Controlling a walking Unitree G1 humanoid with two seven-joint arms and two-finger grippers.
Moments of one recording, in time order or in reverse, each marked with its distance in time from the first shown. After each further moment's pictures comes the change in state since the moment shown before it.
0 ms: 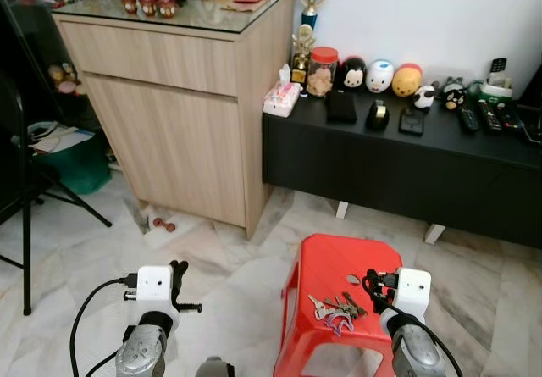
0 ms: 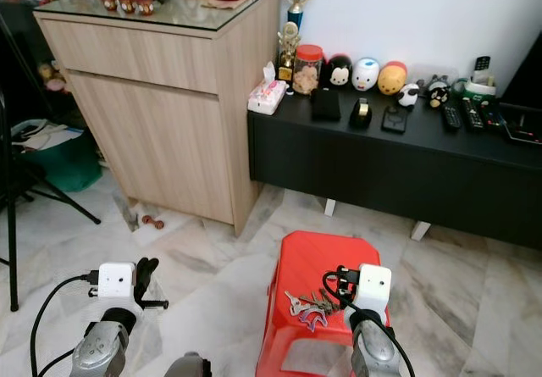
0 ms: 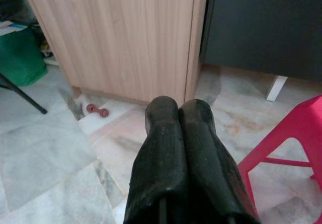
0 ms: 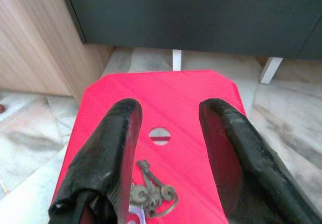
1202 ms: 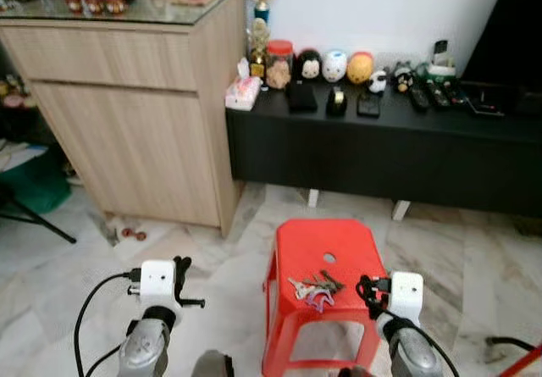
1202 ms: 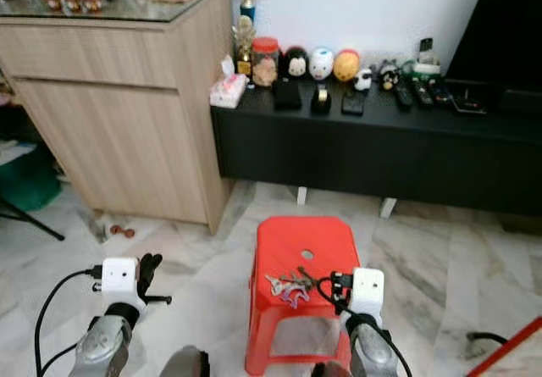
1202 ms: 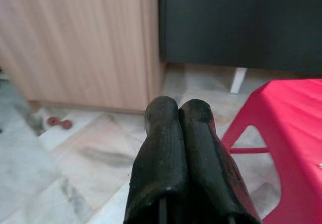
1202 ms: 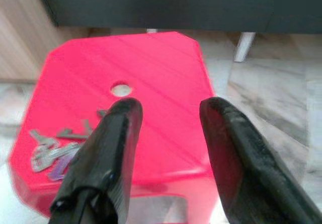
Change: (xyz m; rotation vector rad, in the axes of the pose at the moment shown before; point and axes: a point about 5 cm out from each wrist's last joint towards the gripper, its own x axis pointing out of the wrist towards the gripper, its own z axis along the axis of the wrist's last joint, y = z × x) left arm 0.005 -0.003 0.004 -0.005 -0.001 -0.016; right arm -0.002 0.005 -0.007 -0.048 0.039 0.054
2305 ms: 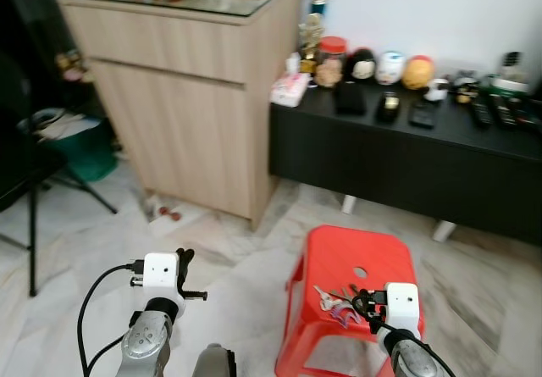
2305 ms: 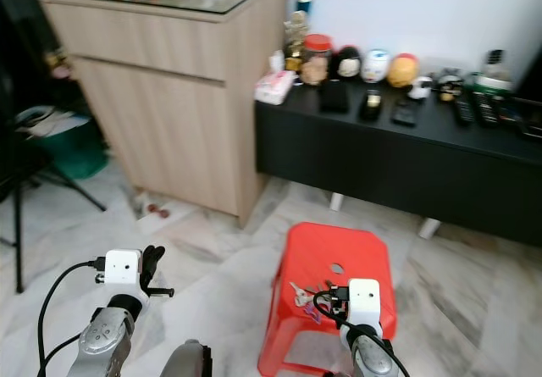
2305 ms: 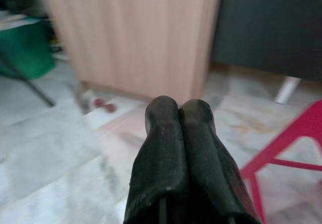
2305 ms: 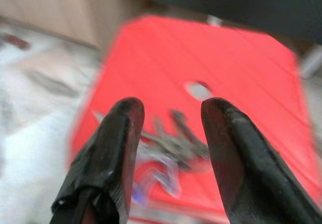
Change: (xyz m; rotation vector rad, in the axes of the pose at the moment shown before) left arm 0.006 0.001 0.006 0.012 -0.015 0.000; right arm -0.003 0.003 -0.010 -0.058 0.052 0.015
